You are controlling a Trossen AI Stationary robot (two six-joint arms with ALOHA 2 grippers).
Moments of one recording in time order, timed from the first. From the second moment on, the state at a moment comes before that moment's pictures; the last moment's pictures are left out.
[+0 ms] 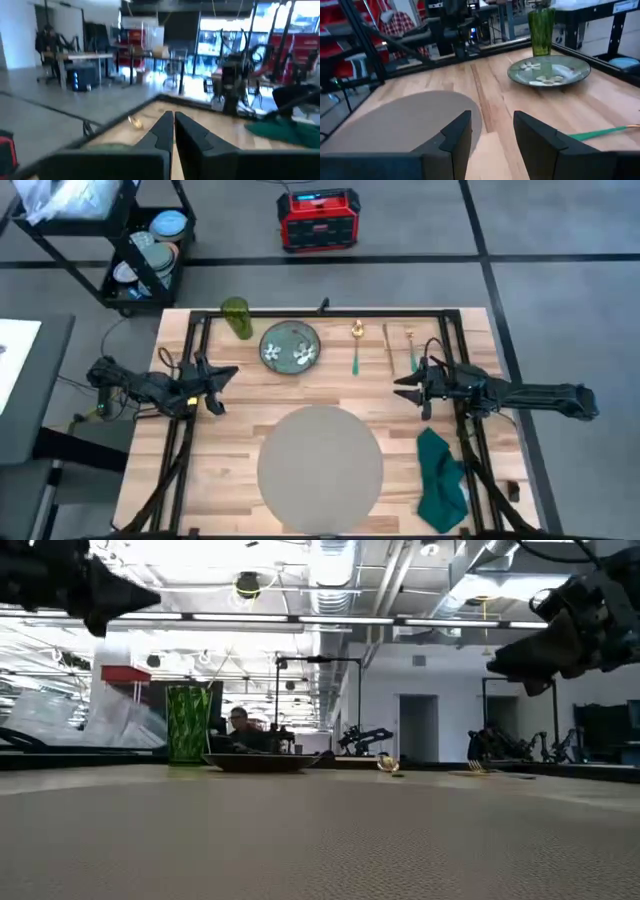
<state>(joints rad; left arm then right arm) -0.38 0.01 0.14 0.01 -0.83 0.03 -0.16 0.27 0.01 0.16 -0.05 0.19</state>
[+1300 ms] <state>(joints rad) -0.03 0.47 0.25 -0.19 -1.09 -0.40 -0.17 0.59 0.33 -0.10 0.23 0.01</state>
